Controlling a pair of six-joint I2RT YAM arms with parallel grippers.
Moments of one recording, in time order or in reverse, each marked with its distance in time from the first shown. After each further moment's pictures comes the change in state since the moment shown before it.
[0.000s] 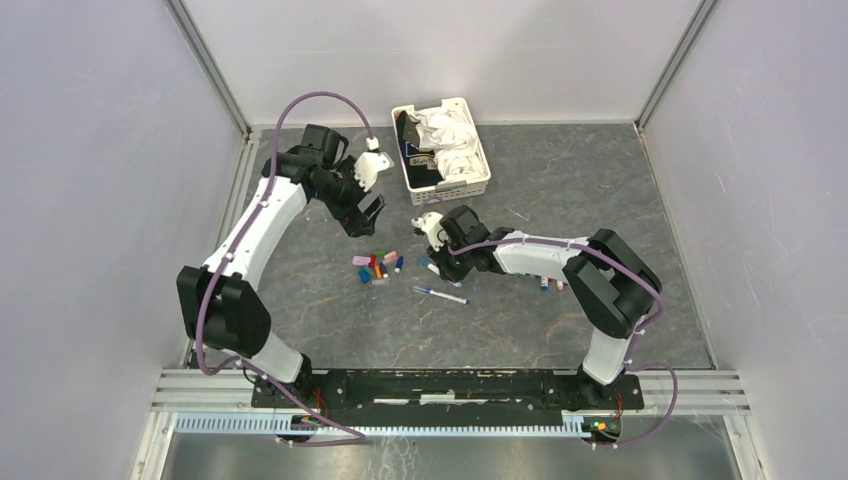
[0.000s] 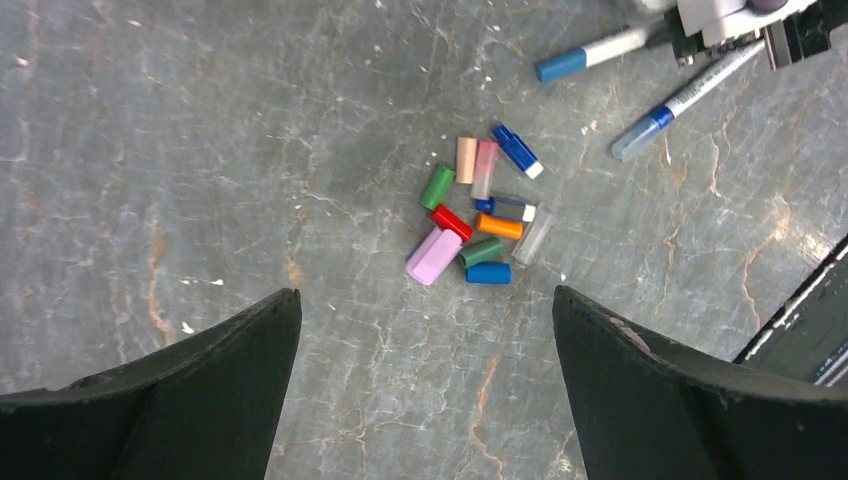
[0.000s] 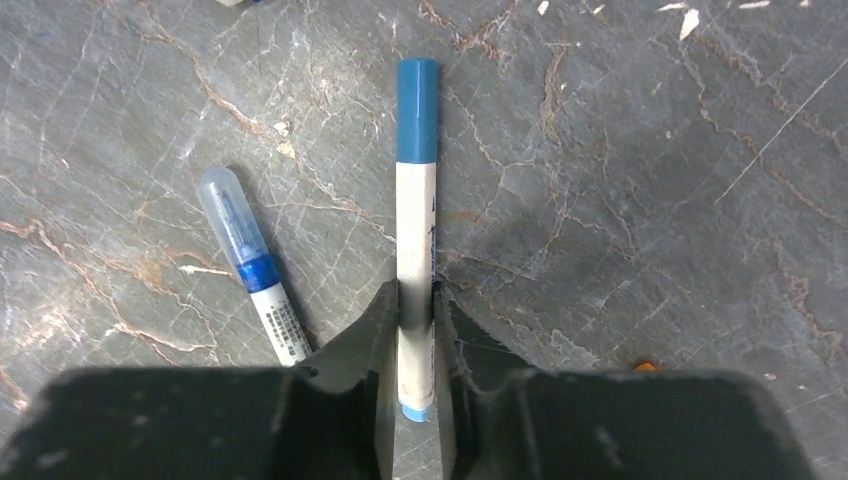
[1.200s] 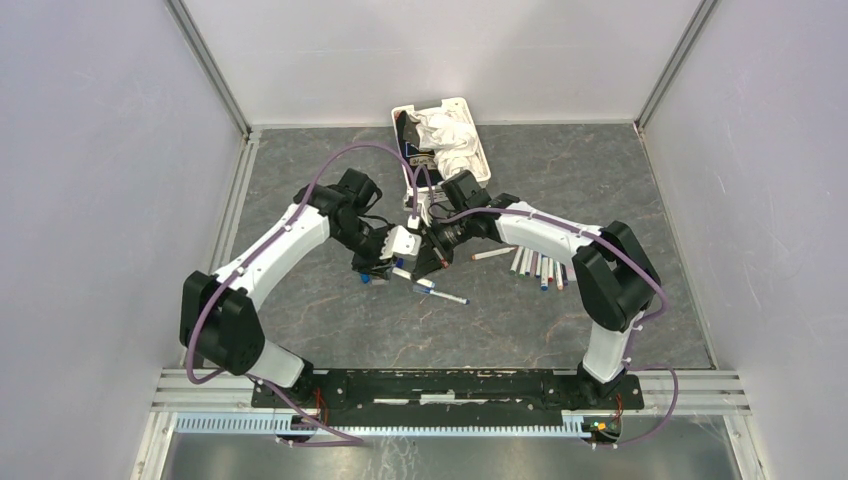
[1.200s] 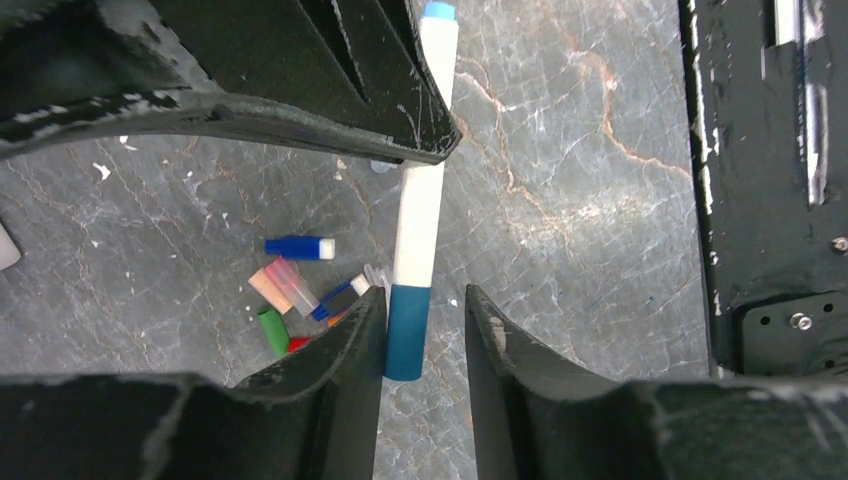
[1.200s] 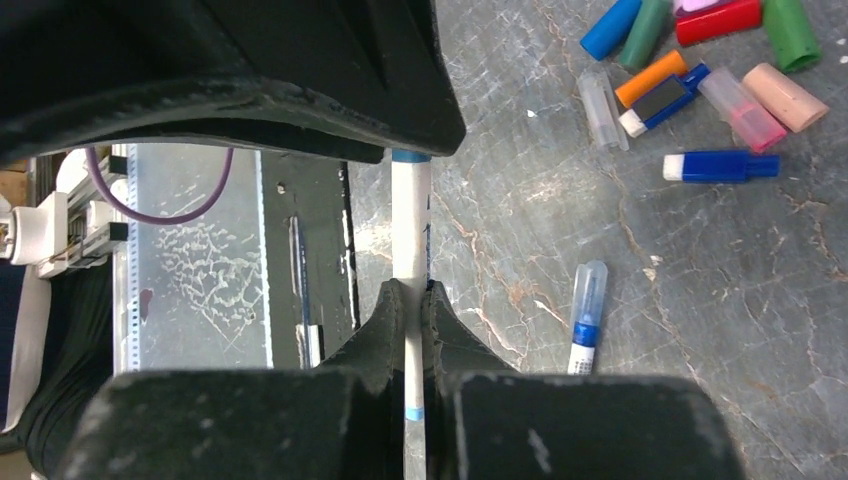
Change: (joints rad) left arm -0.203 -0.076 -0.247 -0.124 0.253 0.607; right arm -0.089 0.029 0.264 -0.208 -0.787 0.023
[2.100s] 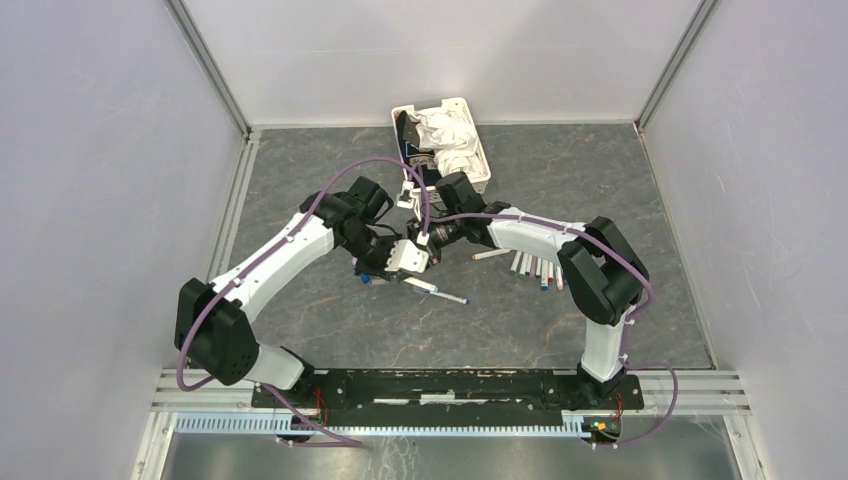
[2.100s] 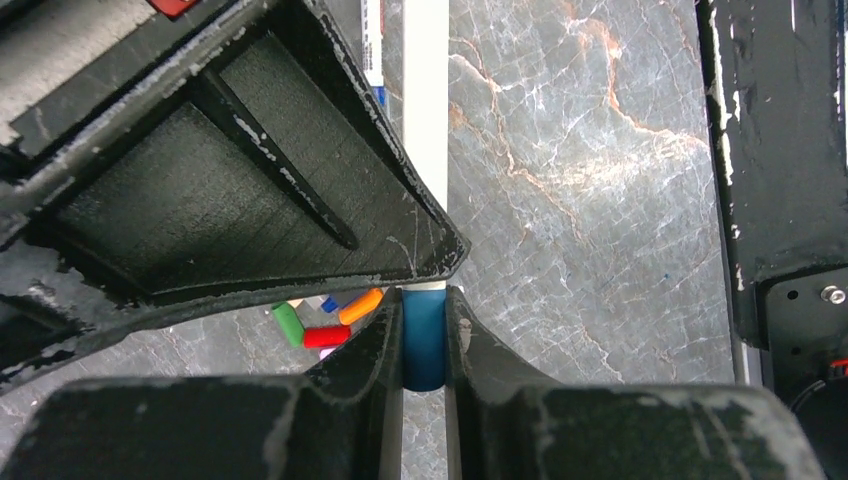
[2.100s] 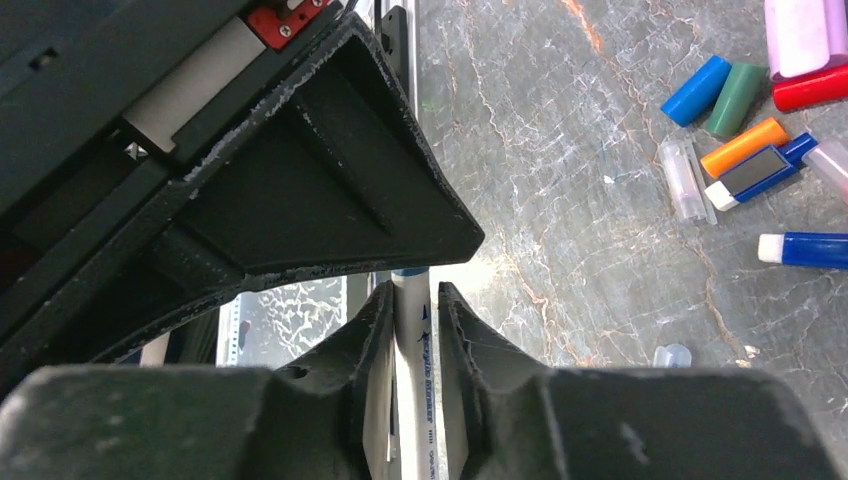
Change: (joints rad) left arm -0.103 -0.048 -0.027 0.021 -0.127 0.003; right arm 0.018 0.063 -0.033 0.290 -0.139 0.305
